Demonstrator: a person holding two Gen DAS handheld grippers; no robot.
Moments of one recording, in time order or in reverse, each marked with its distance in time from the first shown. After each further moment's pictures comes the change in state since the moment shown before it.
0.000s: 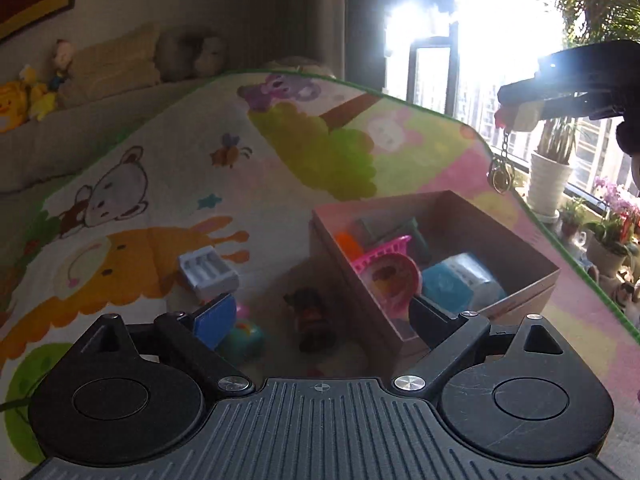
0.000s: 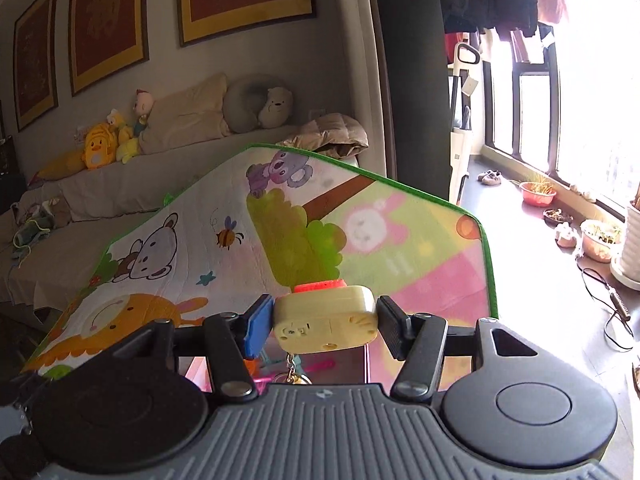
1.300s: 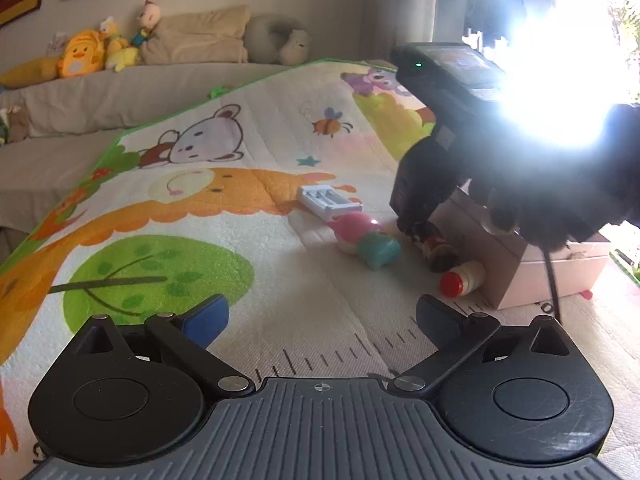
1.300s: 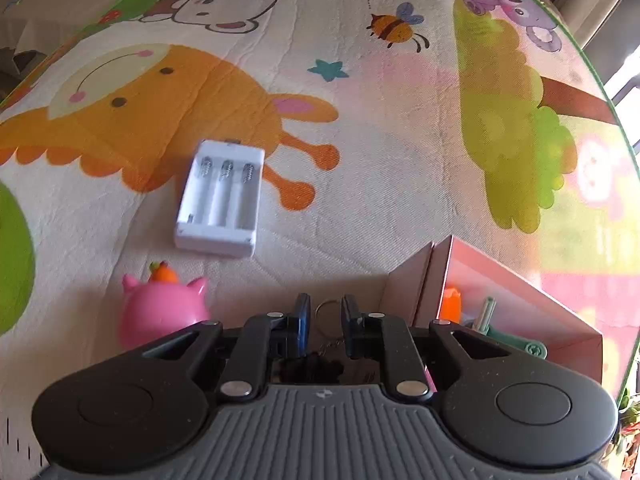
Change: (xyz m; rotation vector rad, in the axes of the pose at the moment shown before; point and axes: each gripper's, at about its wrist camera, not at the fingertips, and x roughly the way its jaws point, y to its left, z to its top) left arm -0.048 0.090 -0.086 -0.188 -0.059 0.085; right arm 0.188 0.228 -0.093 -0.529 0.629 -0.047
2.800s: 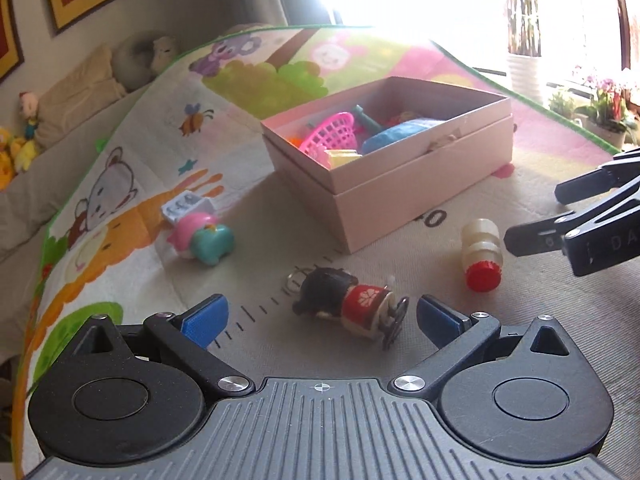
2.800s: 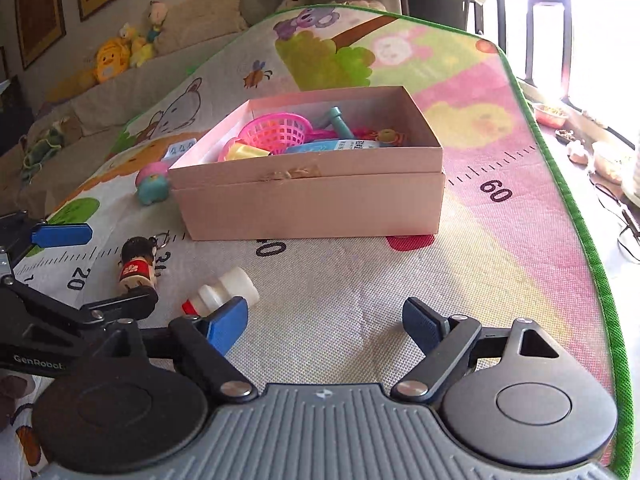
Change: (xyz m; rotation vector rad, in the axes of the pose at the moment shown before) left arm 0.013 -0.143 -0.018 0.496 0.140 -0.024; right arm -0.093 -0.095 -0.306 0.507 -0.398 0.138
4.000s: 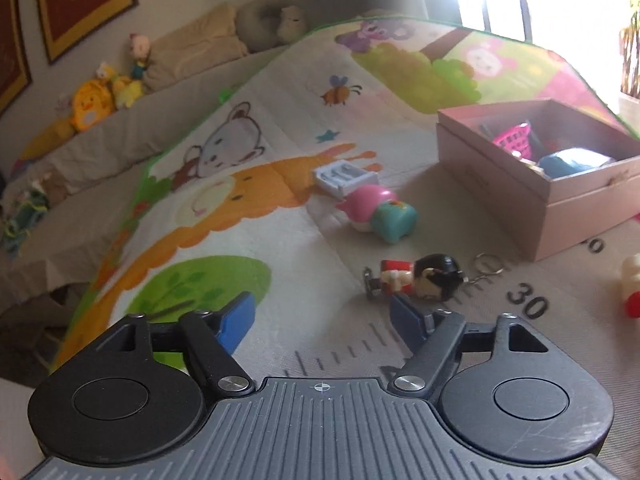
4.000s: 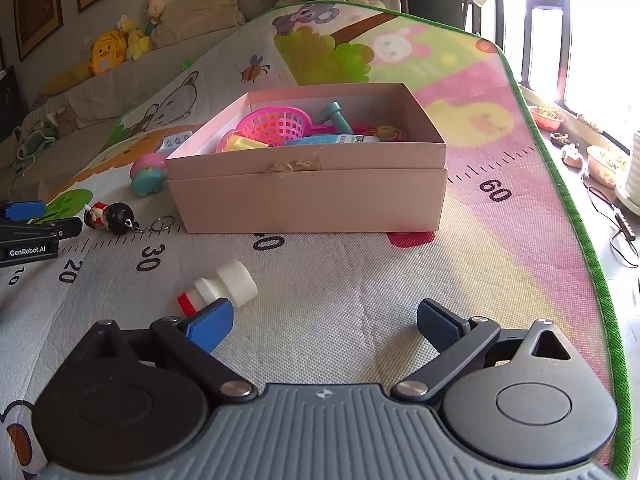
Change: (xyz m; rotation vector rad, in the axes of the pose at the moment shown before) left arm -0.007 0.094 -0.012 -0.284 0.032 0.173; right arm 0.005 0.012 -0.002 -0.033 0.012 -0.040
